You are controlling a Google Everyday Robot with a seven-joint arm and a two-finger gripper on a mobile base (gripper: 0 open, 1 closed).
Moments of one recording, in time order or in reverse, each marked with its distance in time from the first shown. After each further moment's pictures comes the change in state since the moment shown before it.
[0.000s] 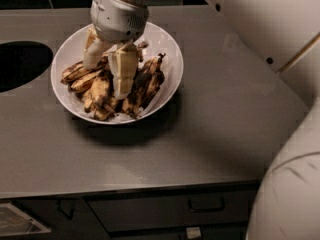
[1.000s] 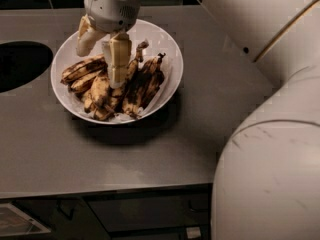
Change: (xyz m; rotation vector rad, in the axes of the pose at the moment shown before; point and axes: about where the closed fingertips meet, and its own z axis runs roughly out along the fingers) arm 0.002 -0.034 -0.004 0.021 0.006 -0.024
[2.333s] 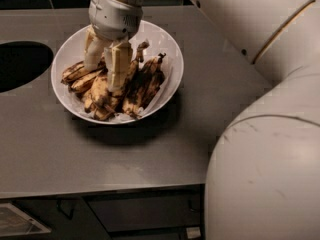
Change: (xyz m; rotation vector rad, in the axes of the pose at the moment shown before) arm 0.008 0.006 0.013 -0.042 -0.021 0.000
